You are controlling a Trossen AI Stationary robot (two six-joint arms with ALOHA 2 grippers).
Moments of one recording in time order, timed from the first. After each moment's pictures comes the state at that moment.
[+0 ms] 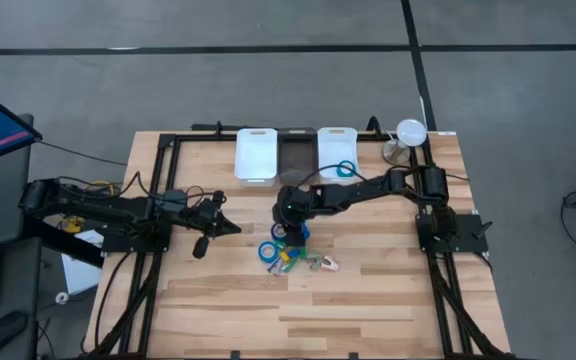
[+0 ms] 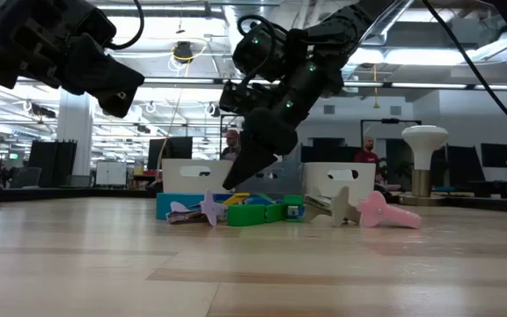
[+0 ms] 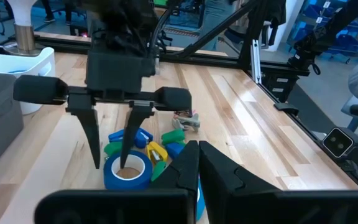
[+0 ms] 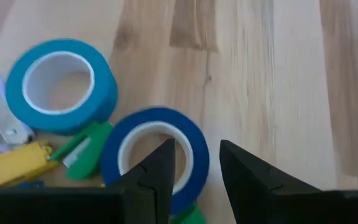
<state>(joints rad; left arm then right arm) 0.01 0.79 0.15 0.42 0.16 -0.11 -0.06 2.04 1.31 -0.18 -0.05 -0.18</state>
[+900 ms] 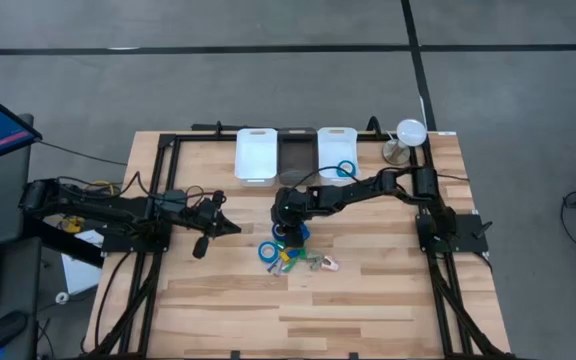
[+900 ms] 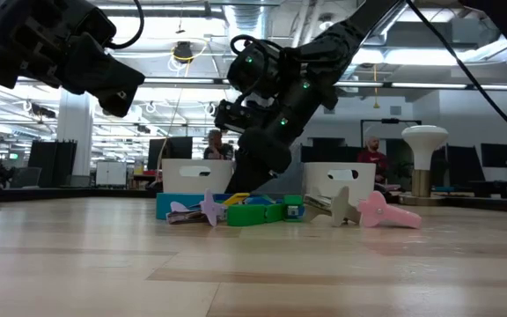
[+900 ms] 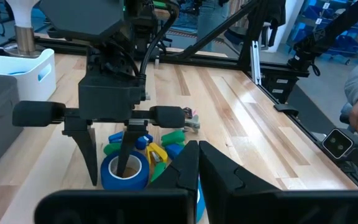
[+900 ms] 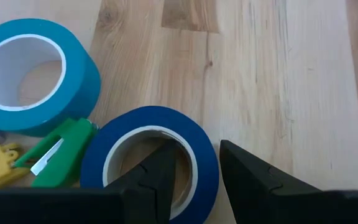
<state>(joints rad) 0.01 0.79 0.15 0.43 0.16 -0.11 -0.07 2.13 1.31 -0.15 -0.06 -0.17</state>
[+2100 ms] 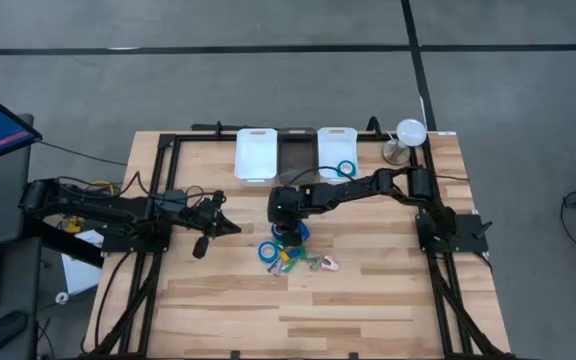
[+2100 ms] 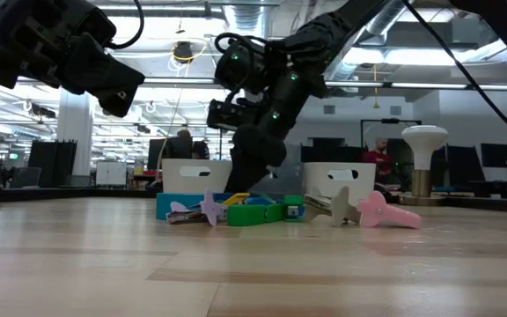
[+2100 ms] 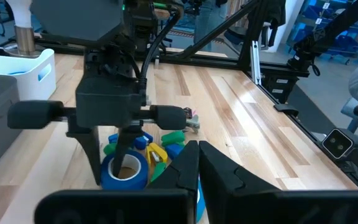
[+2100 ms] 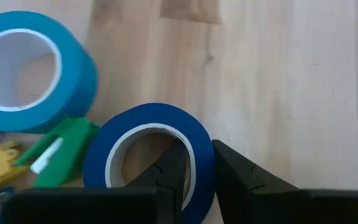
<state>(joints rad) 0.01 0.79 0.15 0.43 0.16 -0.11 -0.07 2.15 1.46 -0.35 -0.04 -0.18</state>
